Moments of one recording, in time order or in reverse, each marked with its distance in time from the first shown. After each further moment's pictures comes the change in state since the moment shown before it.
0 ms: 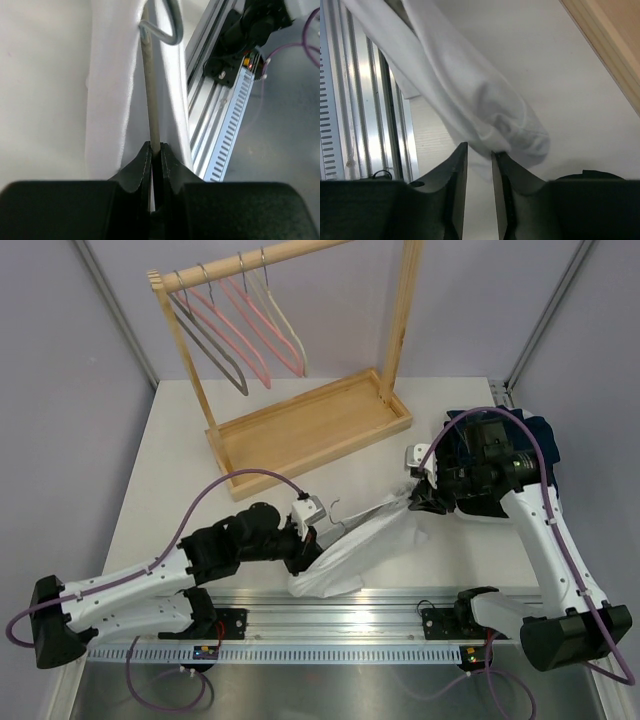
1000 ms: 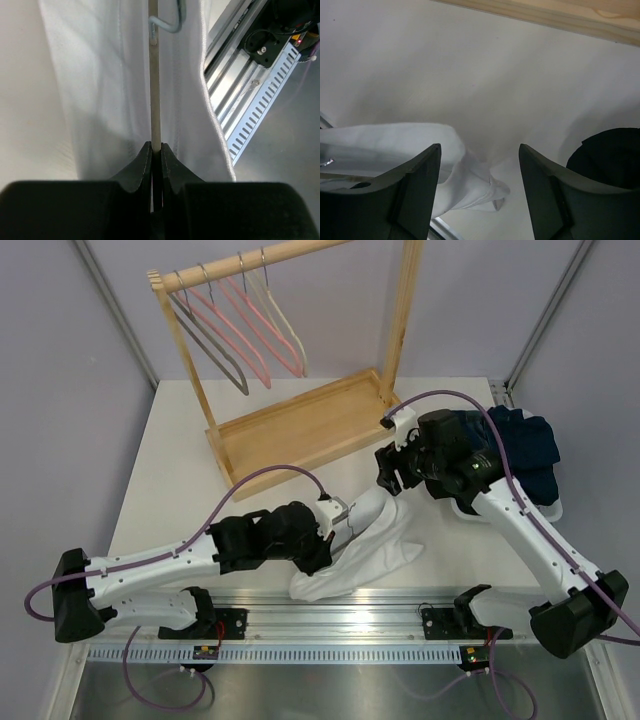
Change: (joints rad) left arm -0.093 0.238 0.193 -0.243 -0.174 -0.076; right arm 0.288 0.062 -0.043 0.495 0.599 0.948
